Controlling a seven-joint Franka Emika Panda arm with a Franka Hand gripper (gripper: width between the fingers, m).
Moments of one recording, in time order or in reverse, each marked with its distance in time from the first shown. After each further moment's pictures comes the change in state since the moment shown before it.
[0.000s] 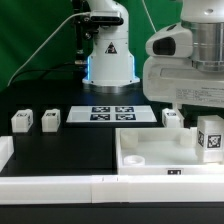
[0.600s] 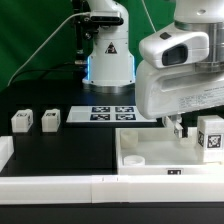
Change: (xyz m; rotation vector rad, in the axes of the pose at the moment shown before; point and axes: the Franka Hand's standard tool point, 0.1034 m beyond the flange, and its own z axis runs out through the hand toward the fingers) arm 0.005 0.008 -0.001 -0.009 0.001 -0.614
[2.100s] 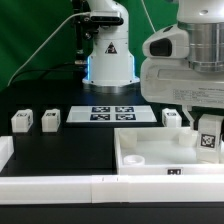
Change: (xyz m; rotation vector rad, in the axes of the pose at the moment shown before) arm 0.001 -0.008 0.001 0.026 0.007 0.786
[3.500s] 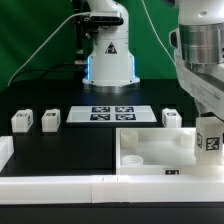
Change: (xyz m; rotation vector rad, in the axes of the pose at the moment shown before) arm 0.000 -0.009 0.003 0.061 0.003 0.721
